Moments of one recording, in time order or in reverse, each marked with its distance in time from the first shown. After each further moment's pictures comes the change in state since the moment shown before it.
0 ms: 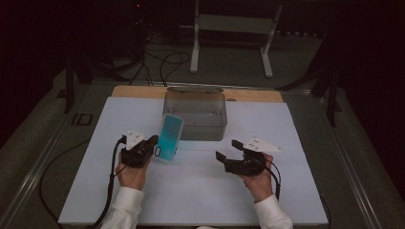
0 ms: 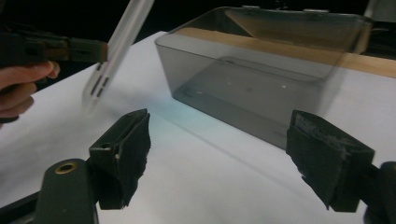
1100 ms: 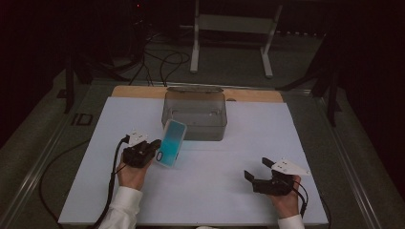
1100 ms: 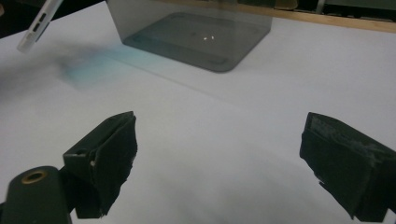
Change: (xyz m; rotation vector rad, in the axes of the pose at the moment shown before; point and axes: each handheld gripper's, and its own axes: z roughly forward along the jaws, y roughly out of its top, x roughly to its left) left arm 0.004 -0.006 0.011 0.099 -0.070 0.002; right arm -0.043 -0.070 -0.062 0.043 -0.120 -0.010
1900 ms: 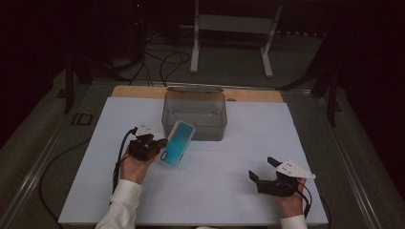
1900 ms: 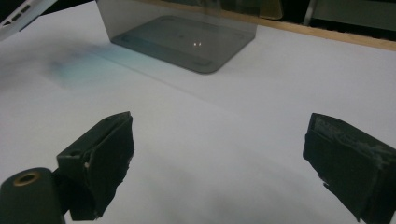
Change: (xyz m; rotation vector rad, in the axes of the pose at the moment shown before) left arm 0.000 0.022 0.009 0.118 -0.121 0.034; right arm -0.011 -0.007 -0.008 -0.028 -0.037 -0.053
